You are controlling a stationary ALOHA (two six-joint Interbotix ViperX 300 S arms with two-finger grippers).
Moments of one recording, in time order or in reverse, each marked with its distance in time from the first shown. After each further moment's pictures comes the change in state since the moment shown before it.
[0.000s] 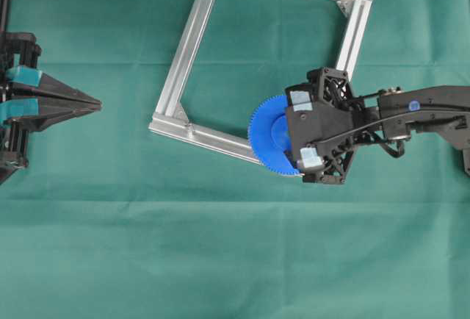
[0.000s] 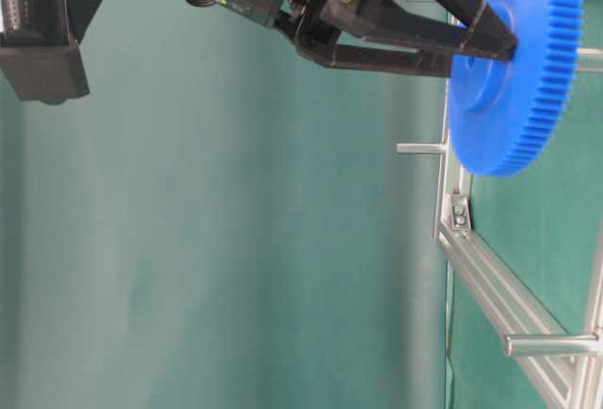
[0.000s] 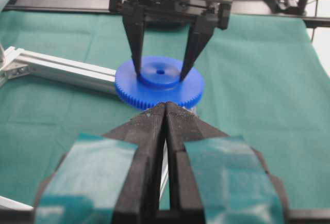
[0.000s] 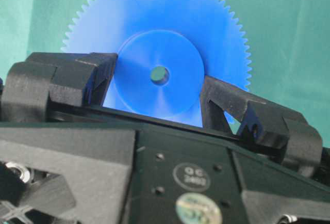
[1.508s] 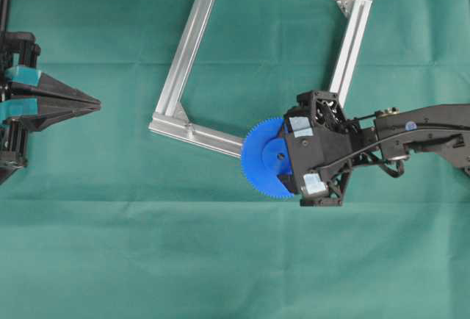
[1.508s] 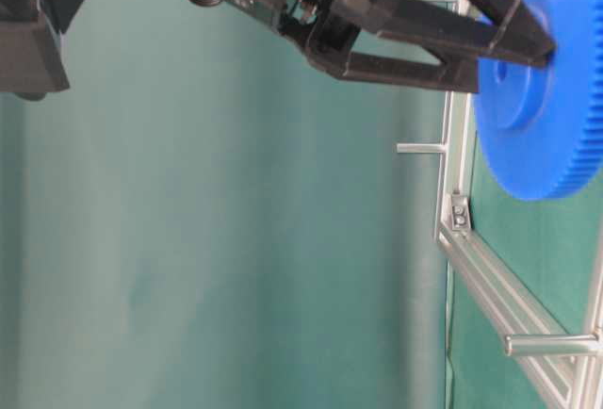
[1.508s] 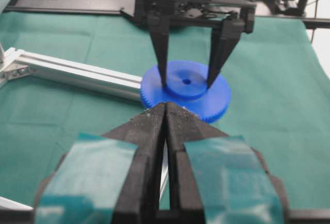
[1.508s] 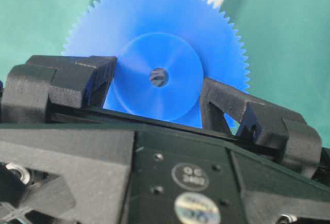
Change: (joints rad) left arm -0.002 -0.005 0.000 0.002 0.000 0.000; right arm 0.063 0.028 -0.006 0.020 -0.086 -0.006
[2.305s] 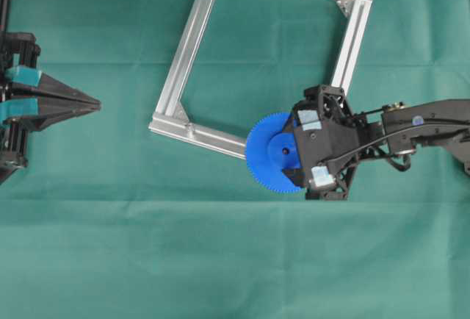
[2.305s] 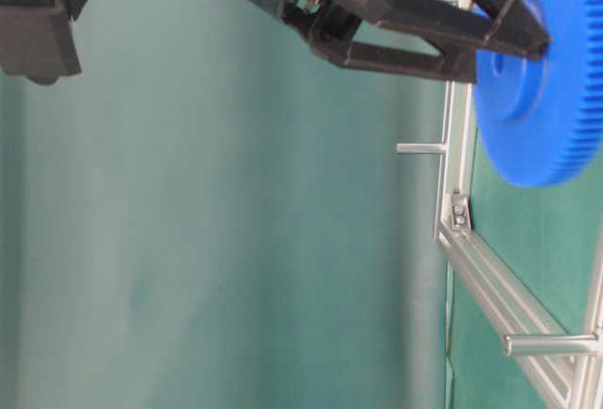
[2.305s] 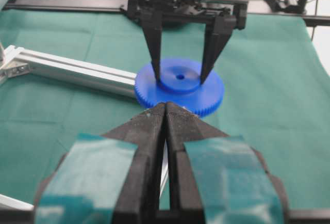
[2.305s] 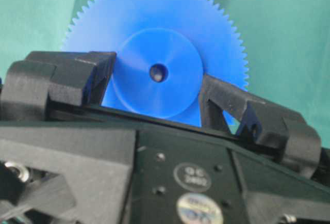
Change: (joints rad) left arm 0.000 0.000 0.000 -0.002 0.008 0.000; right arm -0.015 -0.028 0.051 -0.009 -0.009 0.021
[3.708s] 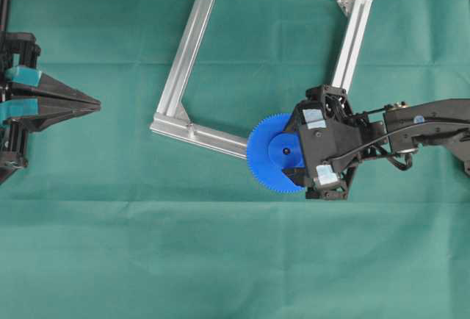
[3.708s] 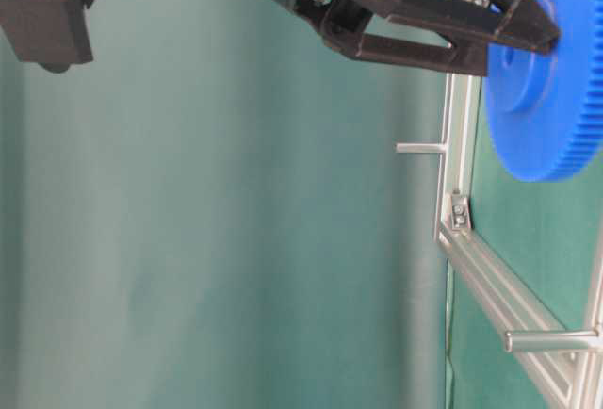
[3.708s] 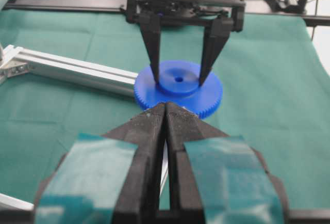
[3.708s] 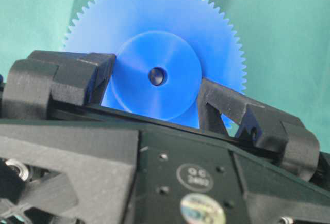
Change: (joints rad) left arm 0.000 0.000 0.000 0.000 0.000 0.000; right arm -0.006 0.002 0.026 0.002 -0.060 0.018
